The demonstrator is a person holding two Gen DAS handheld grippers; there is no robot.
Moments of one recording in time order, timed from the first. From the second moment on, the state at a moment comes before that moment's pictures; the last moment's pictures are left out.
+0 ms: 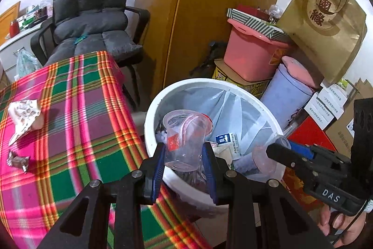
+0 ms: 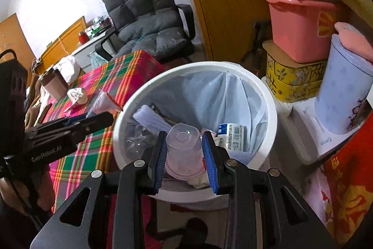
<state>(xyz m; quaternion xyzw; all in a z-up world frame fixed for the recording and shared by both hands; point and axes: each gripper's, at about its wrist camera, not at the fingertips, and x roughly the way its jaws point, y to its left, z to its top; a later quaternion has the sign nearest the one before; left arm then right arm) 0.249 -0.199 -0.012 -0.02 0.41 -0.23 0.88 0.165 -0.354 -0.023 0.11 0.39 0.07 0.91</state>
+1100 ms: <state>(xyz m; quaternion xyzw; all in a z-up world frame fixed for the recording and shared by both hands) 0.260 -0.159 -0.010 -0.07 0.39 -0.21 0.89 0.162 -0.353 -0.019 0.10 0.38 0.08 0.92</state>
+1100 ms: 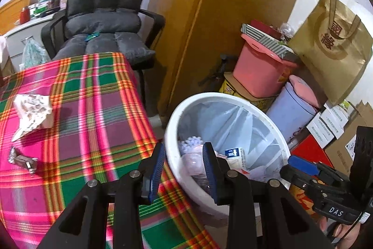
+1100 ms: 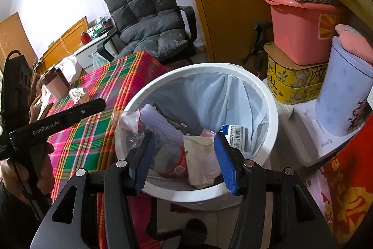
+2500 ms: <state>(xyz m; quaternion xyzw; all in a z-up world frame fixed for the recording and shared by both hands) 0.166 -0.094 0.027 -0.05 0.36 -0.16 0.92 0.124 -0.273 0.021 0.04 0.34 0.16 0.92</state>
